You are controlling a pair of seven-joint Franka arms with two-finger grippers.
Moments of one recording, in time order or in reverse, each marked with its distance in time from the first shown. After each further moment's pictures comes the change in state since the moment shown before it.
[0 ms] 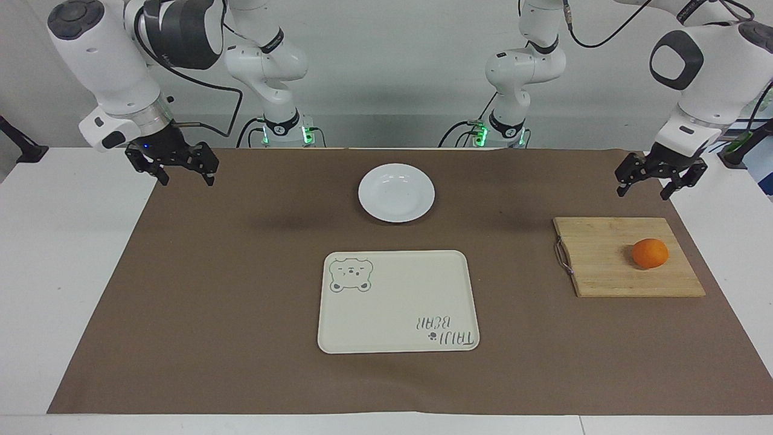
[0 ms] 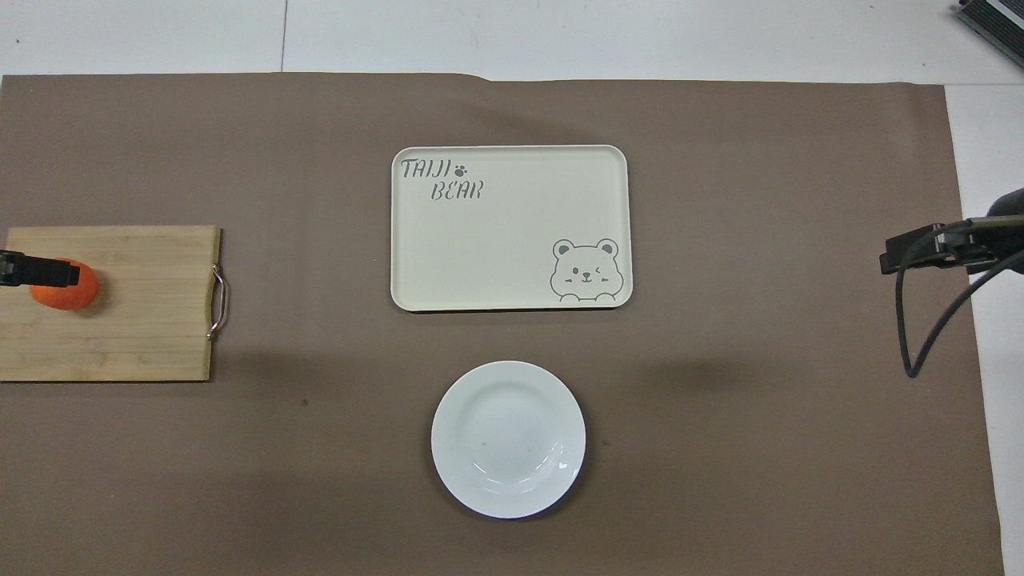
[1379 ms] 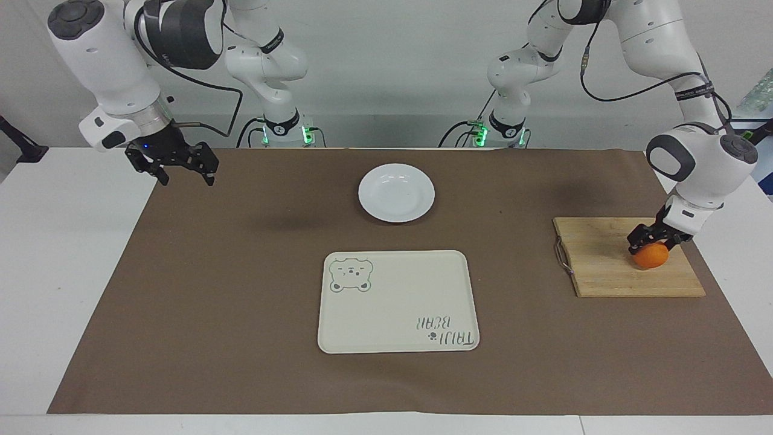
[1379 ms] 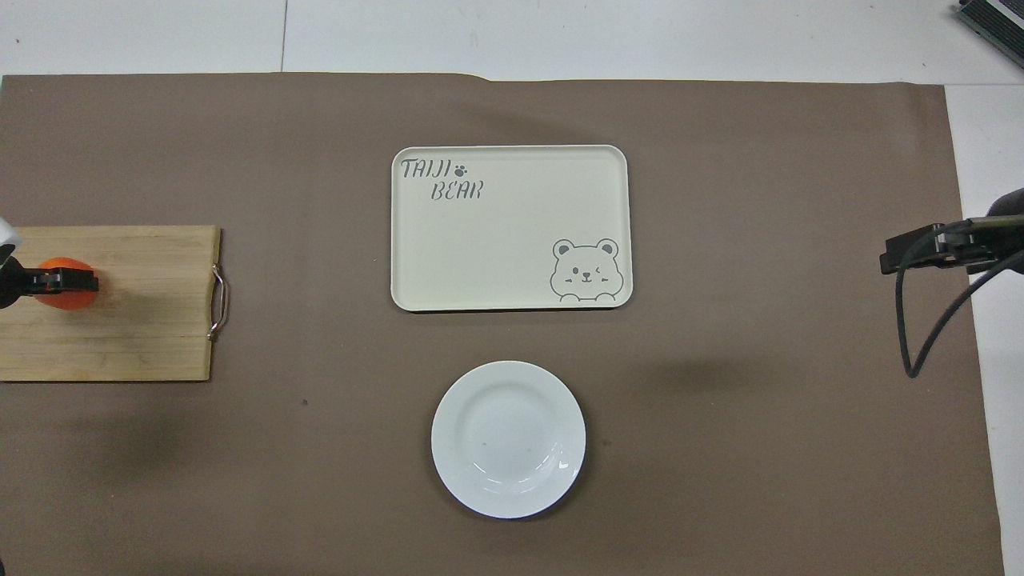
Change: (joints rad) left arm 0.170 0.292 -0.002 -0.118 0.000 0.413 0.001; right arm 0.000 0.000 0.000 0.000 0.000 0.000 0.000
